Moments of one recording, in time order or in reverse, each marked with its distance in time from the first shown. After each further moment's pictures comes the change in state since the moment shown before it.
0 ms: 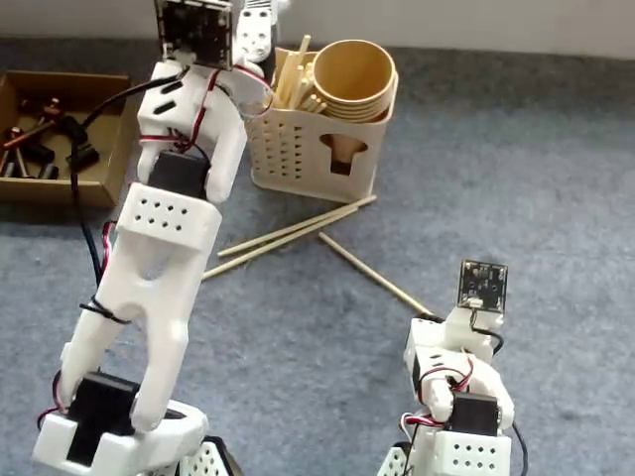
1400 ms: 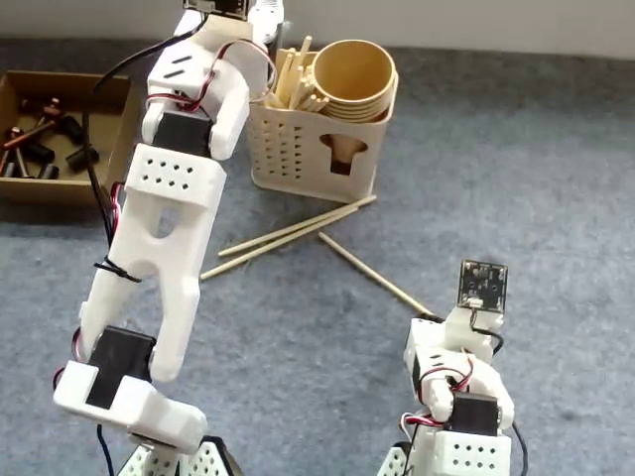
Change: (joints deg) left arm -2.0 12.7 -17.9 24.6 0.0; right arm 0.0 0.0 0.0 0.0 0.0
